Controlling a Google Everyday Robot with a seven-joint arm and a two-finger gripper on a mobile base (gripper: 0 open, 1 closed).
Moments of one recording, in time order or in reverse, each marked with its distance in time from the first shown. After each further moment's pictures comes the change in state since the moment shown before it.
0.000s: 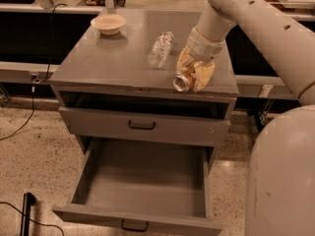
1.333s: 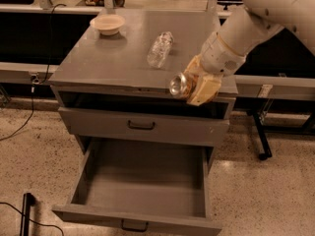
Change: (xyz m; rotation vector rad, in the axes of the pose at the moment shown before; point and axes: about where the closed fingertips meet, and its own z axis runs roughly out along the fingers) arm -0.079 0.073 -0.044 0.063 -0.228 0.395
